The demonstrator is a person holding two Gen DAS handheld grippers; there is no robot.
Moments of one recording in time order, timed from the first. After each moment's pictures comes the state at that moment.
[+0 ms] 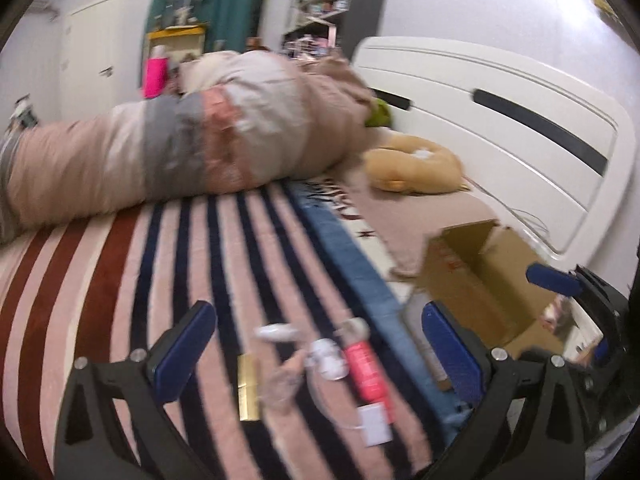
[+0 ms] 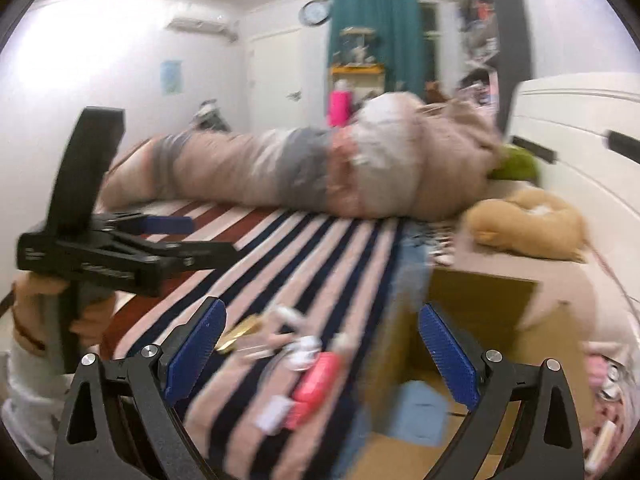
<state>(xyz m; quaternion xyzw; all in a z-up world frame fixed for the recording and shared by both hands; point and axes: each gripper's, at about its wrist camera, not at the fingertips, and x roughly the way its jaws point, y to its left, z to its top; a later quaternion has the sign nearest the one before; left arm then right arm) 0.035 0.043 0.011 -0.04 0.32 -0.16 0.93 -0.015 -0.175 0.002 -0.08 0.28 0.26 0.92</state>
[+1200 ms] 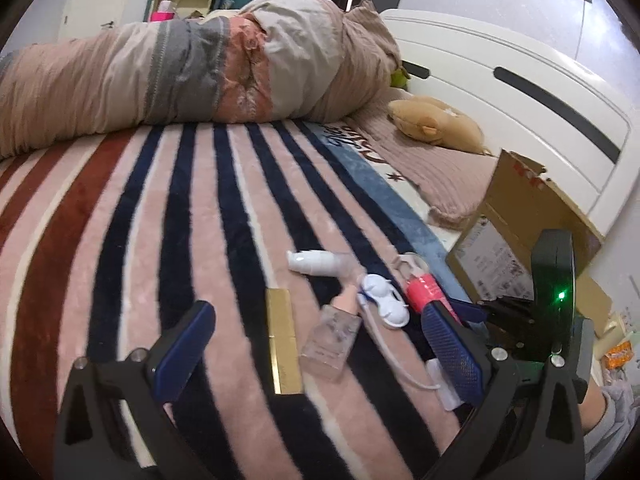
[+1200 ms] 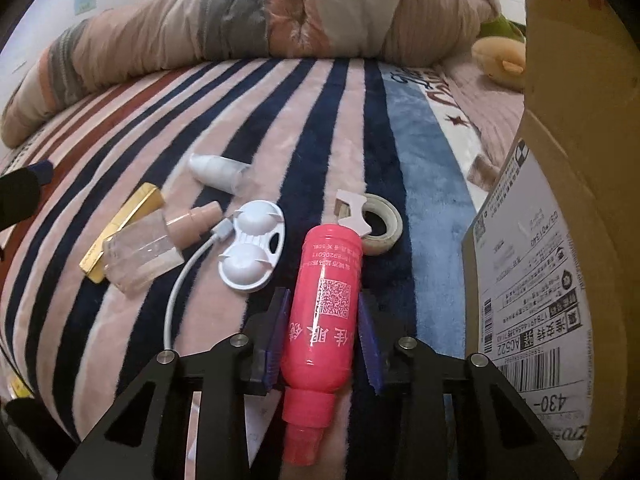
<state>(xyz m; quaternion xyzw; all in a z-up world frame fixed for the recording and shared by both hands) 0.060 0.074 -0.105 -0.08 0.37 -0.20 0.91 0.072 -0.139 -0.174 -0.10 0.45 0.11 0.88</state>
